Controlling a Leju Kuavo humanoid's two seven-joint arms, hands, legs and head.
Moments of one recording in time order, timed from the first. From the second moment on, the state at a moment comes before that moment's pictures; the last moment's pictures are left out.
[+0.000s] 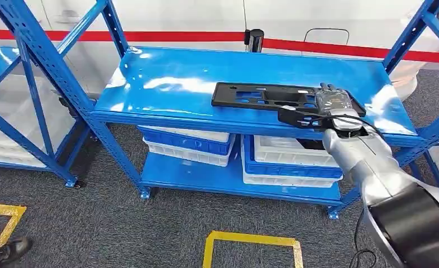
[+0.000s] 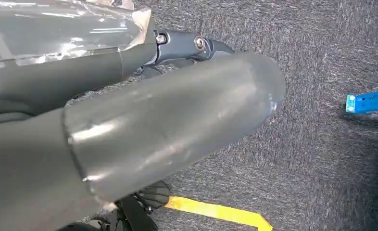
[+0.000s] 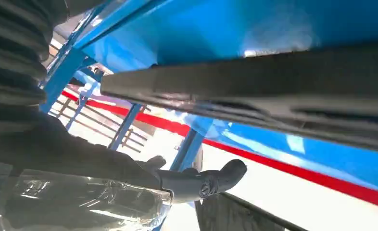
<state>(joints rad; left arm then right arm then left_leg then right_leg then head) -0.05 -0.16 0.66 -0.20 -0.40 0.18 -0.66 -1.16 -0.12 0.80 -0.25 1.00 -0.02 0.22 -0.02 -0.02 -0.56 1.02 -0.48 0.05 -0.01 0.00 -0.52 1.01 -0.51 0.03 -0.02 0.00</state>
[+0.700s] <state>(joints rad) -0.05 -0.16 0.67 -0.20 -0.41 0.17 -0.66 -1.16 -0.12 0.78 -0.25 1.01 -0.06 0.16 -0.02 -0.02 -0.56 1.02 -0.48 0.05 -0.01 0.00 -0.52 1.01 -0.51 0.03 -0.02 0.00</state>
